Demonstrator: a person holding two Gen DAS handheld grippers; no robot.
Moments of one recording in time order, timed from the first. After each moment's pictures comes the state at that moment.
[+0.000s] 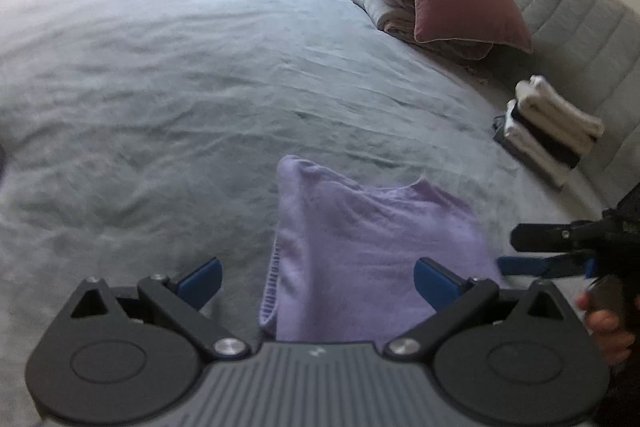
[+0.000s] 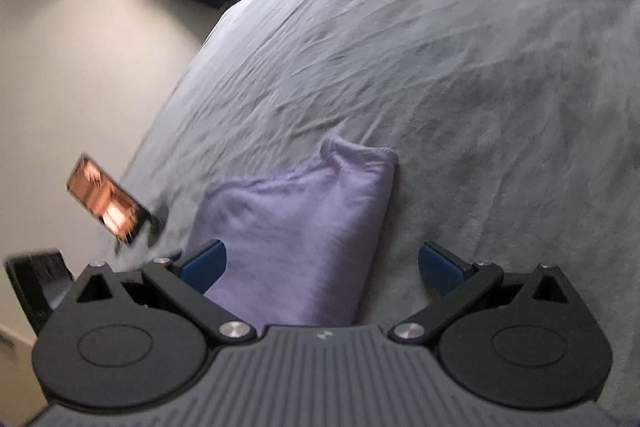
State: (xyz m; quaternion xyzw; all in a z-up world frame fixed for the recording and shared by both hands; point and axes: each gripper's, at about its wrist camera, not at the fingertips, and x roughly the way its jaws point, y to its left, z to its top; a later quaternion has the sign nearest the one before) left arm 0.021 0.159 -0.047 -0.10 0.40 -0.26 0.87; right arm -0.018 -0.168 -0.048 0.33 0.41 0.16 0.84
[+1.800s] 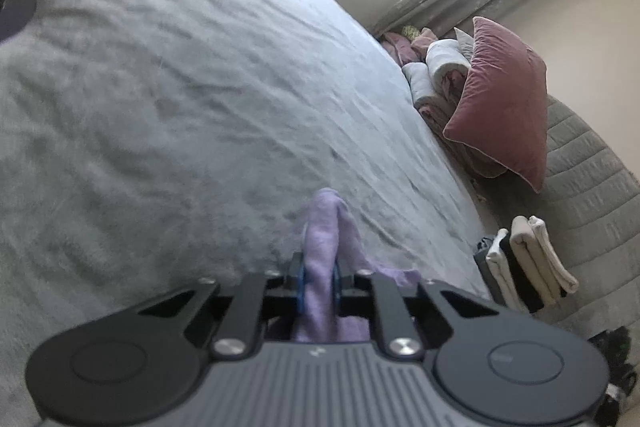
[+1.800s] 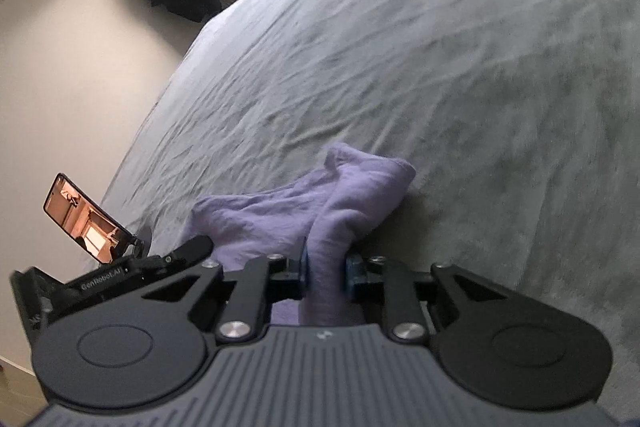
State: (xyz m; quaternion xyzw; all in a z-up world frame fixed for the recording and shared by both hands) left arm 0.039 0.170 -0.072 -0.31 0.37 -0.19 0.86; right arm -0.013 -0.141 -0.039 0.31 0.39 0.13 0.86
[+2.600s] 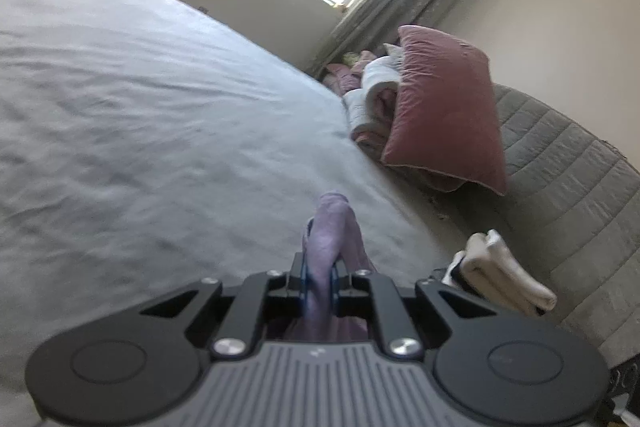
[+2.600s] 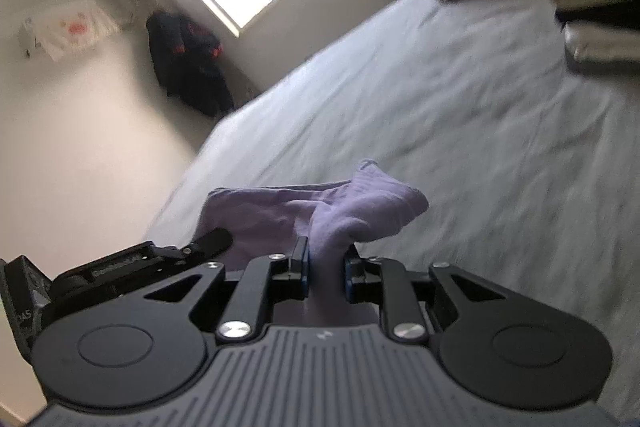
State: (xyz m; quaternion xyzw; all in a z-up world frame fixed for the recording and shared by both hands) left arm 0.070 0.048 0.026 -0.26 0.29 -0.23 0.89; right arm -0.013 -0.199 0.021 0.33 0.24 0.08 0.91
